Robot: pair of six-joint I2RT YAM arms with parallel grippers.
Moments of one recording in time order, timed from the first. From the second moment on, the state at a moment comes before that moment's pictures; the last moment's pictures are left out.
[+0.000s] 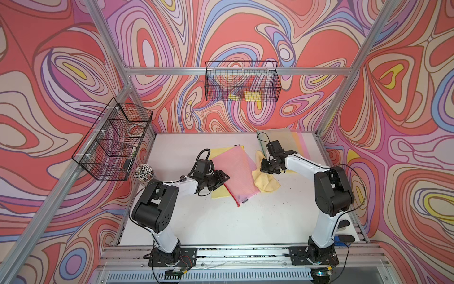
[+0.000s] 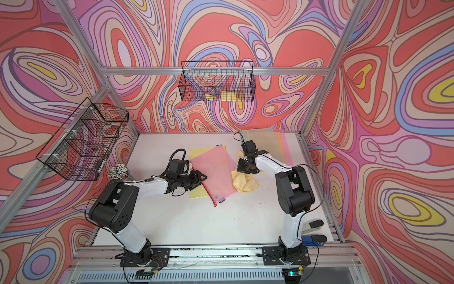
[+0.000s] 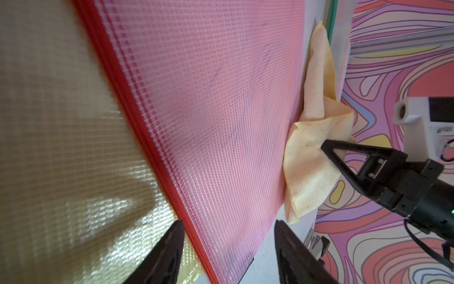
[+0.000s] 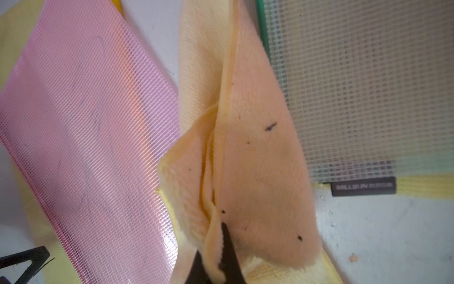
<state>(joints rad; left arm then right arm) -0.36 1.71 0.81 0.11 0.51 -0.95 0.32 1.90 1.33 -0.56 -0.11 0.47</state>
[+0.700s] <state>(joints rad) -0.40 1.73 0.77 0.10 0.48 -0.99 0.32 1.90 1.29 -0.51 -0.16 0.49</state>
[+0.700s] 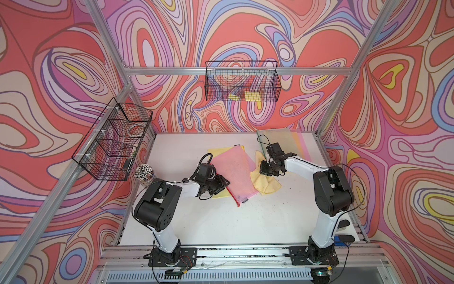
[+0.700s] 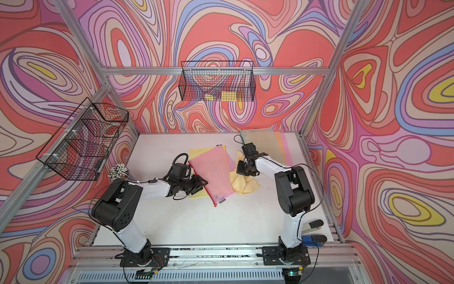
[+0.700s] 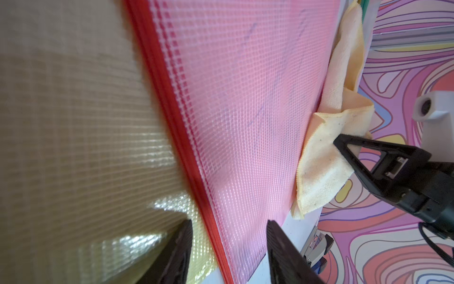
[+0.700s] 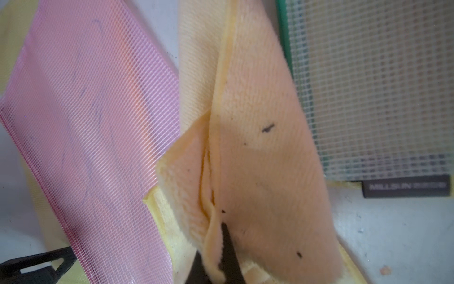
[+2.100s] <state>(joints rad) -0.47 1.85 0.92 0.01 0.42 -0.98 0.34 1.90 1.24 -0.49 -0.20 0.50</state>
